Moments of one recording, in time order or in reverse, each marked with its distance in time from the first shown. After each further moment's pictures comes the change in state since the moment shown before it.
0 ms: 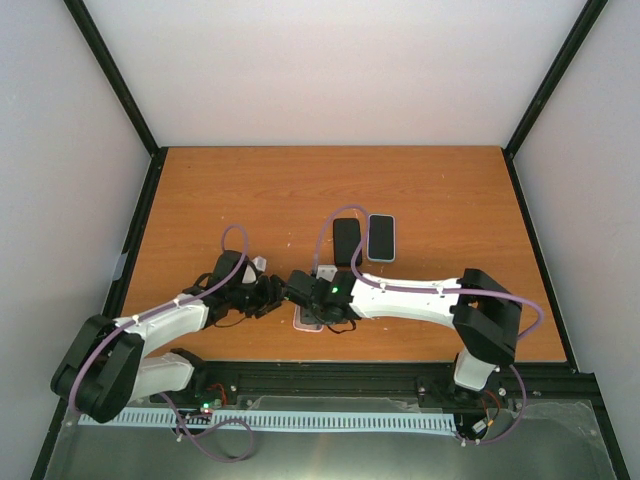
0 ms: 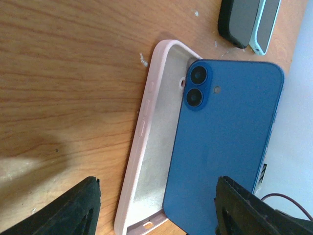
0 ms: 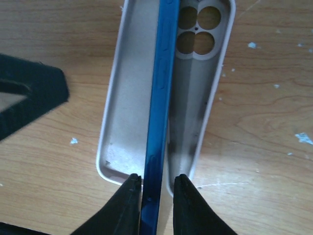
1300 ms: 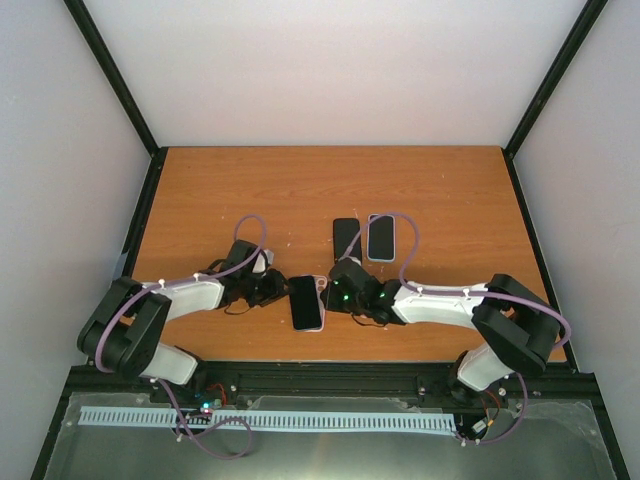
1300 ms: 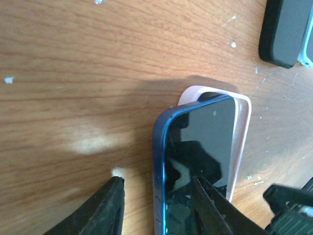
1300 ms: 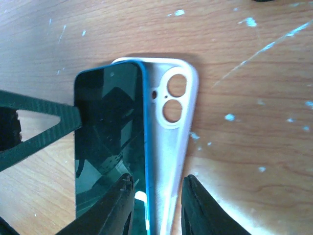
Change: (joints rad) left arm 0.005 0.237 0.130 -0.020 -0.082 0.153; right arm -0.216 -0.184 -0.457 0.669 -0.181 -0.150
